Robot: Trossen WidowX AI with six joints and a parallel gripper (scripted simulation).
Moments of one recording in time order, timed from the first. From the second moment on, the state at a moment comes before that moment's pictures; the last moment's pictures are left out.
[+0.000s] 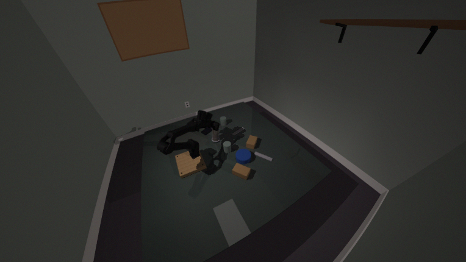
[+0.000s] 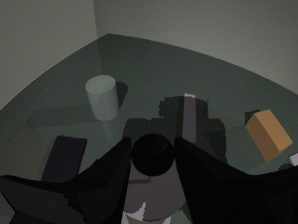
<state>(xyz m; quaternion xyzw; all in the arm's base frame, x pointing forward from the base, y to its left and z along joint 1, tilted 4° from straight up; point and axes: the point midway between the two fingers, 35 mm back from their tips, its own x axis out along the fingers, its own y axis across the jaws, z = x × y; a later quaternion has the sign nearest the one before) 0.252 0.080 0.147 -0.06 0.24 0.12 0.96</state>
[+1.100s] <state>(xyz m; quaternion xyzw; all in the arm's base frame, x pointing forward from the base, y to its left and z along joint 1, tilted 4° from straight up) 0.258 0.082 0.140 -0.06 0.25 0.12 0.96</state>
